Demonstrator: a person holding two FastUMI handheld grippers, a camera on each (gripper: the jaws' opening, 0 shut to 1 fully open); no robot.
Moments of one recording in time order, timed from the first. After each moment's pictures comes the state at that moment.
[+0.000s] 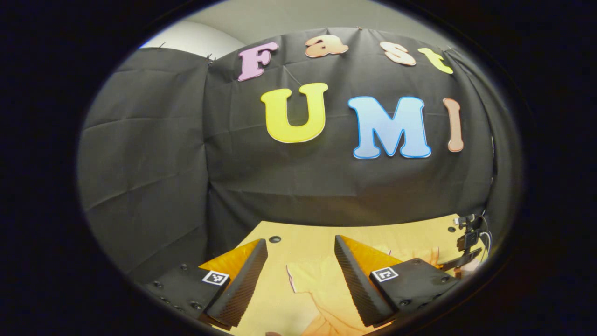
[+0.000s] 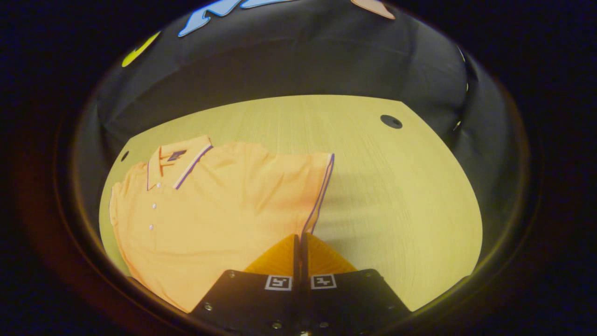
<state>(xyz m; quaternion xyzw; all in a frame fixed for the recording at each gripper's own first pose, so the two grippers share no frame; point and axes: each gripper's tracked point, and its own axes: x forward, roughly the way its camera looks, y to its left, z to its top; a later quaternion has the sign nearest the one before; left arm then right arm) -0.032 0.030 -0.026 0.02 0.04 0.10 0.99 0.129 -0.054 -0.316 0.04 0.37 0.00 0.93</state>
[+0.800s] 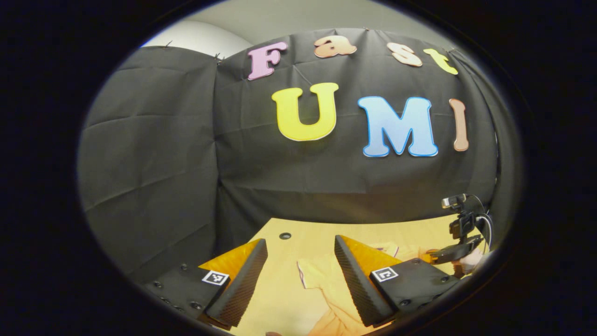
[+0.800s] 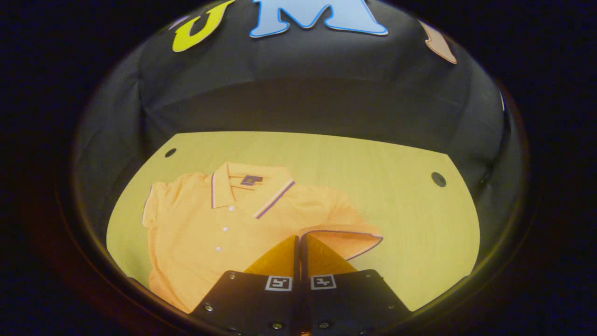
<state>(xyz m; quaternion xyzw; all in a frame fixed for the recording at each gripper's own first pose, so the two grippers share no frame) -0.061 0.065 -0.034 0.01 0.04 0.13 0.99 0.144 0.073 -0.242 -0.04 0.30 0.13 0.95</state>
